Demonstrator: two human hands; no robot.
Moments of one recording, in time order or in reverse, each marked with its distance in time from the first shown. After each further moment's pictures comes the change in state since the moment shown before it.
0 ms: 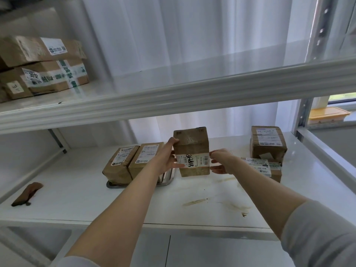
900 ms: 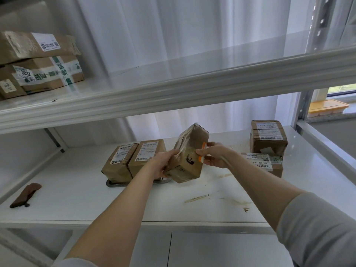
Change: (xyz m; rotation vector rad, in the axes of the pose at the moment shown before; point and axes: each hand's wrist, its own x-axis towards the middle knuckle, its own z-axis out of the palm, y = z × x) left_hand 0.012 -0.022 -0.028 0.275 0.069 -0.169; right_hand 0.001 -0.011 0.014 0.384 -0.233 -0.039
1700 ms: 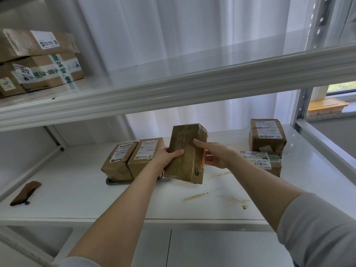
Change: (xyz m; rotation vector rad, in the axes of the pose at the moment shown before) left_hand -0.008 0.004 0.015 0.052 0.094 0.164; right_hand -0.007 0.003 0.001 -0.038 -0.048 -0.004
